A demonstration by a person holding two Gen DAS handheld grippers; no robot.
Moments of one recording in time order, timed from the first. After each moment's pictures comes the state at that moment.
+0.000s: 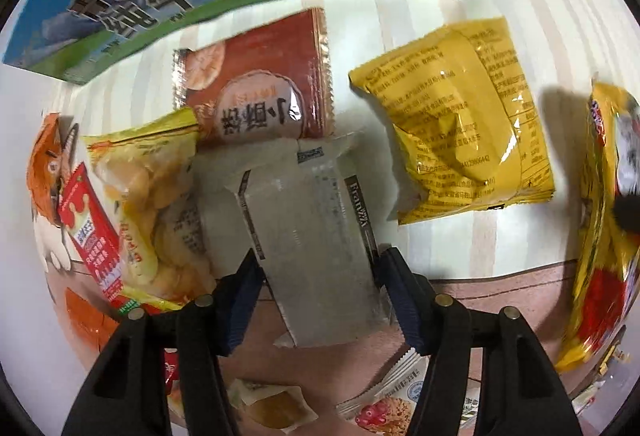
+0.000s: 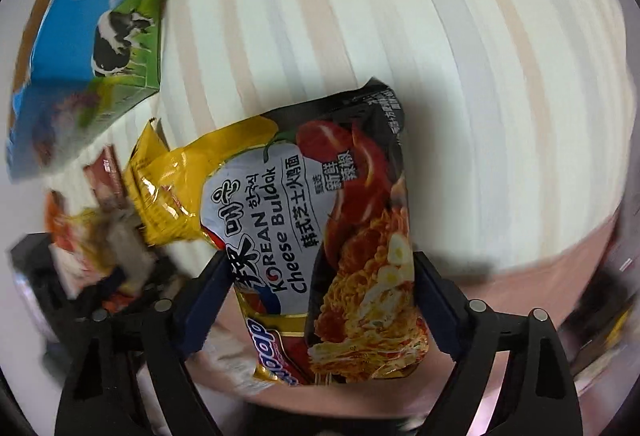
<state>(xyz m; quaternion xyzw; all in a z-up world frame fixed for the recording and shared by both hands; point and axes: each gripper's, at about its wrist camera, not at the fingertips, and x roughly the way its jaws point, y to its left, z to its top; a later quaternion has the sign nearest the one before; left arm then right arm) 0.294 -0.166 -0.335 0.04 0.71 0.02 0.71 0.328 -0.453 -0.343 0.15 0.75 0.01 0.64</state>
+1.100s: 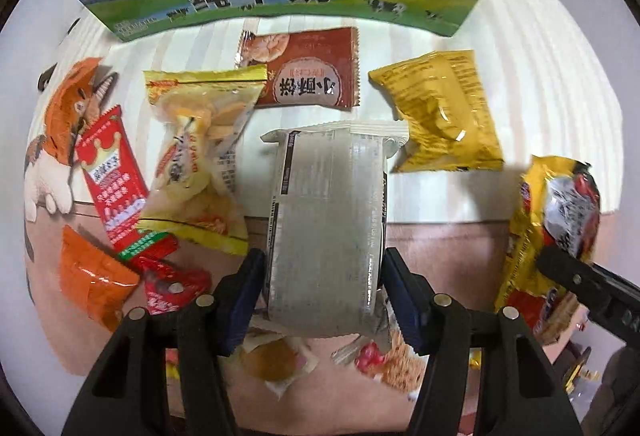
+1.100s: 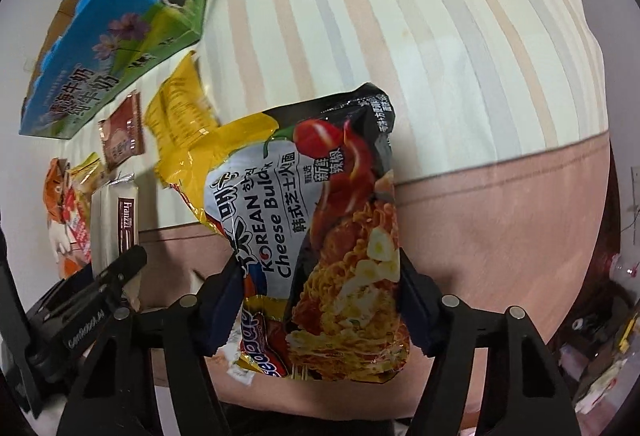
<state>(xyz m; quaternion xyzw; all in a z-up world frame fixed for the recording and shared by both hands) 0.232 -0.150 -0.271 -0.04 0.66 -0.01 0.75 0.223 -0.408 -0.318 0.12 0.69 0.00 0.71</state>
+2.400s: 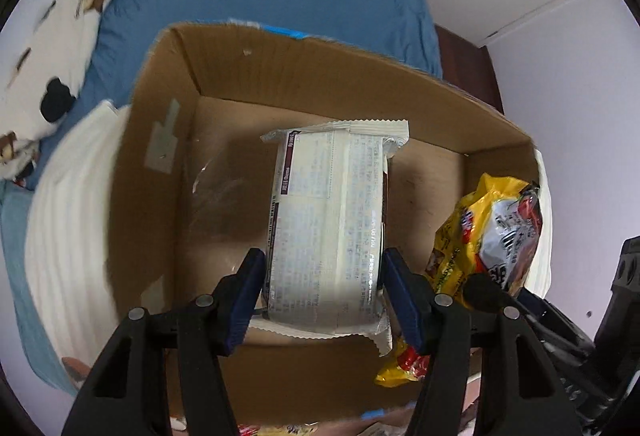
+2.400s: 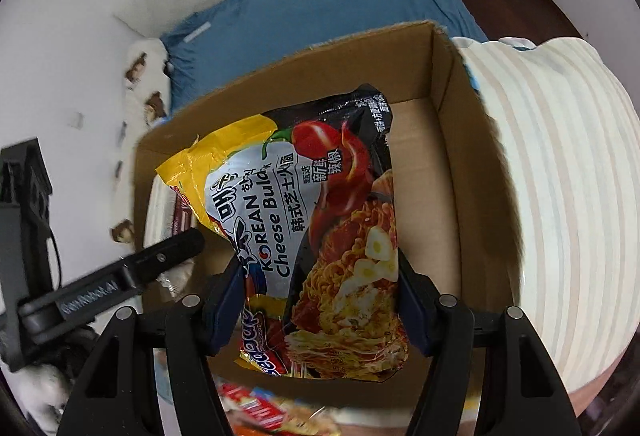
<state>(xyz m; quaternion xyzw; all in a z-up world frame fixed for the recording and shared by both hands) 0.558 -0.013 -0.214 -0.16 0.68 -0.07 0.71 0.499 -0.249 -0.211 0.15 0.64 0.05 0.75</state>
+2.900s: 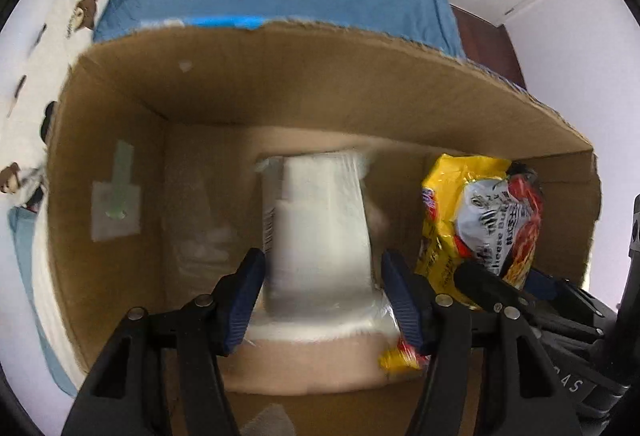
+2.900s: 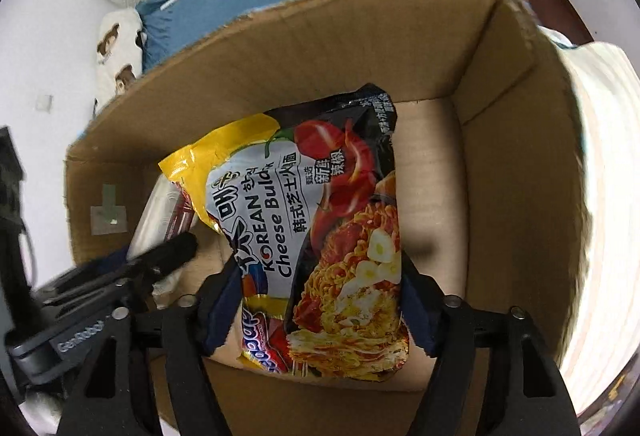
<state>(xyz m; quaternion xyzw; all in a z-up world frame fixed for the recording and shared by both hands) 0.577 -0.040 -0.234 -0.10 0.69 -0.05 0.71 0.565 -0.241 -0.283 0.12 0.70 0.05 0.71</state>
